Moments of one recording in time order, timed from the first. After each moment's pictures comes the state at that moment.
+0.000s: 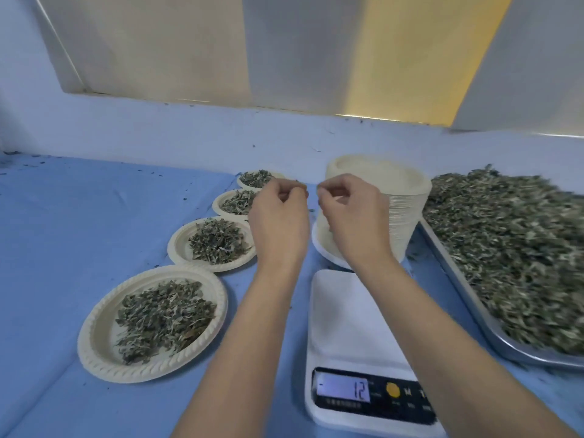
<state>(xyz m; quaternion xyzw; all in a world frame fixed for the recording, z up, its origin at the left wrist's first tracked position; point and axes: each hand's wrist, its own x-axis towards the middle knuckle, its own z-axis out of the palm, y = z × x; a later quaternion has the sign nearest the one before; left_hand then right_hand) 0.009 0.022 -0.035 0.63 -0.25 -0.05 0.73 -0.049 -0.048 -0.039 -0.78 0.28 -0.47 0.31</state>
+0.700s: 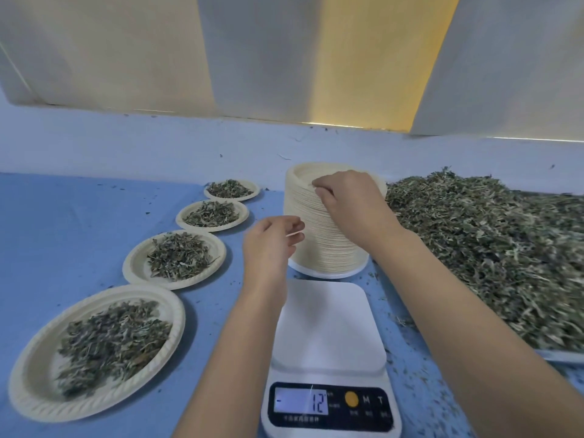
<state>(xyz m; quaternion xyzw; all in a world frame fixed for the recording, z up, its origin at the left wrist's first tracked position) -0.019 -0.001 -0.048 0.55 -0.17 -0.30 0.77 -0.089 -0.103 -0.003 -0.92 0.28 -0.28 -0.04</state>
